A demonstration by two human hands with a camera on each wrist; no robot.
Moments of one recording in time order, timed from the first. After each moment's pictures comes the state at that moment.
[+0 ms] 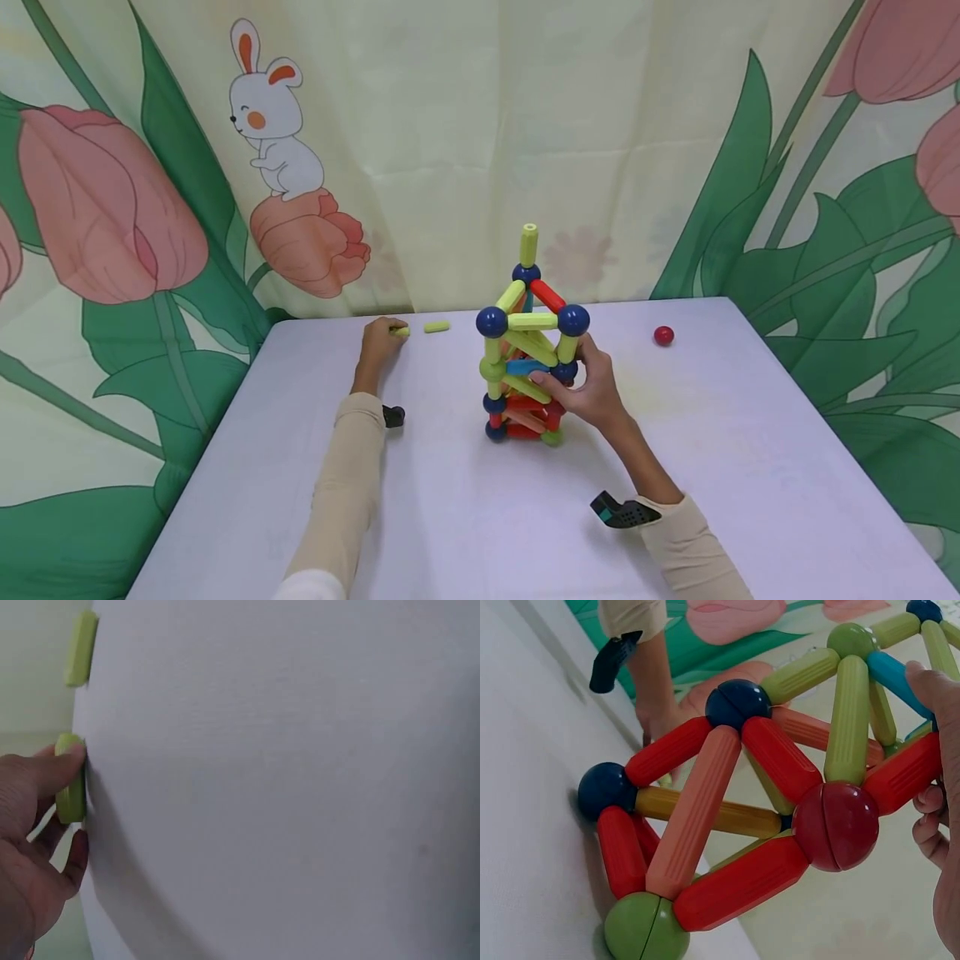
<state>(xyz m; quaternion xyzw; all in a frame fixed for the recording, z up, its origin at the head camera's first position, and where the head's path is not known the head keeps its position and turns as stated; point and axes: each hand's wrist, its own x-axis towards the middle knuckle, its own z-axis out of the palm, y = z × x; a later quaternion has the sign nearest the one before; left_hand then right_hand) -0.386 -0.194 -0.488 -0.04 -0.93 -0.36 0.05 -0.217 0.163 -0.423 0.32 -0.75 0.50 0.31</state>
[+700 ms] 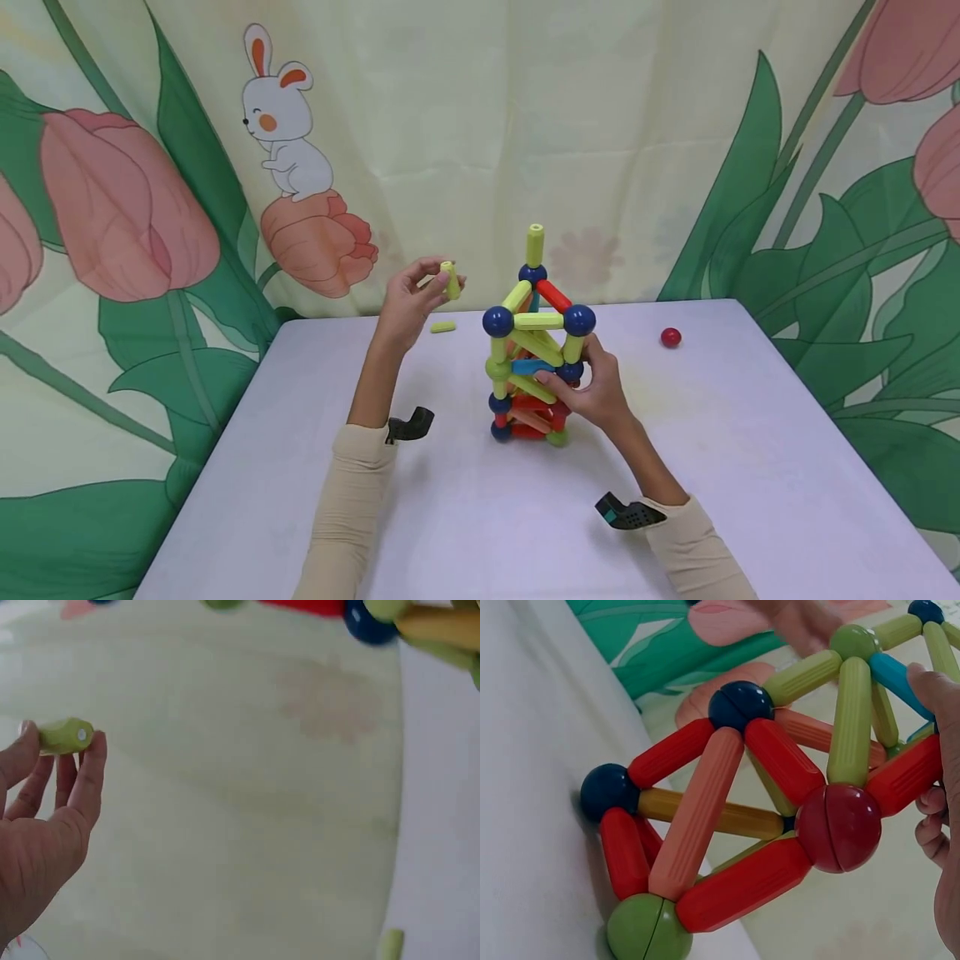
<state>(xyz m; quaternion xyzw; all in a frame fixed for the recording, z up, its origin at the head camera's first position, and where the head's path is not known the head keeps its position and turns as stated) -0.303 -0.117 -0.340 -0.21 -0.60 -0.78 0.00 -0.213 0.162 -0.423 0.30 -0.75 0.50 0.31</state>
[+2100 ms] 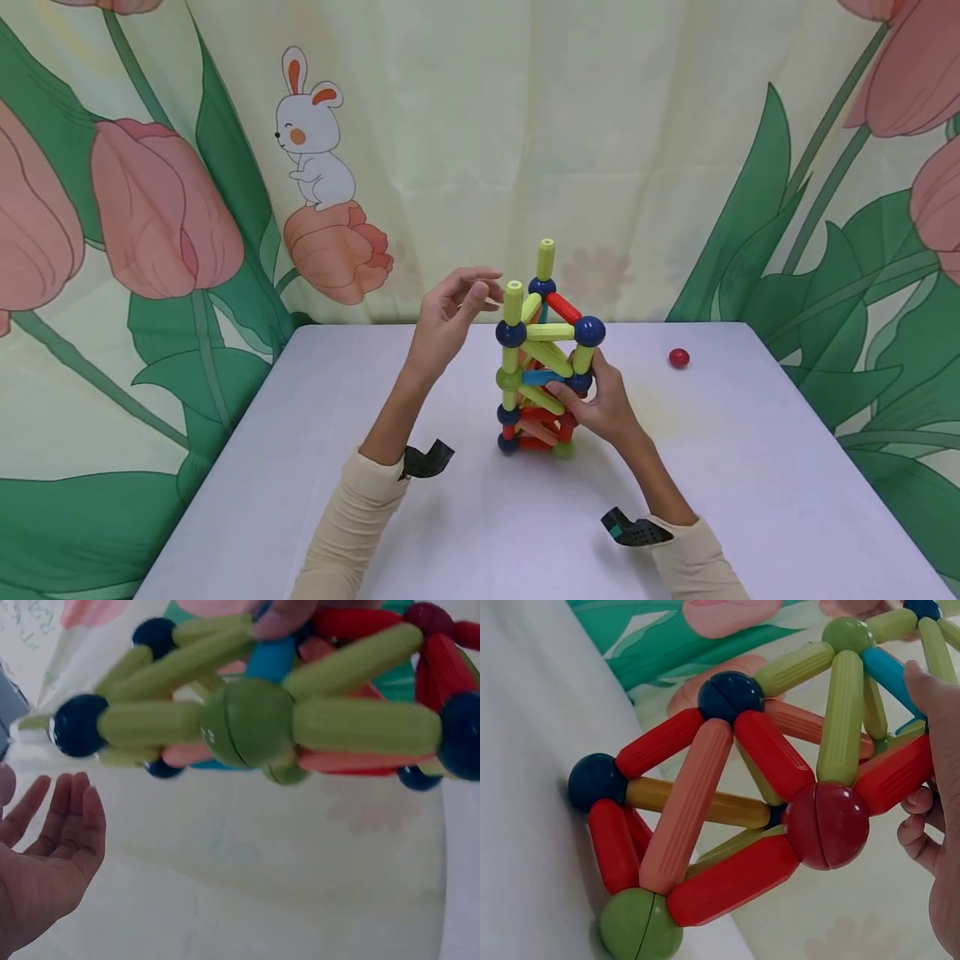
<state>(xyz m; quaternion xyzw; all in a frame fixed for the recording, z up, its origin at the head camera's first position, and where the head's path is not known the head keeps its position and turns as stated) -0.233 -0.079 -0.301 -0.32 -0.68 -0.65 0.13 -0.210 0.165 -0.421 0.30 -0.79 0.48 0.26</state>
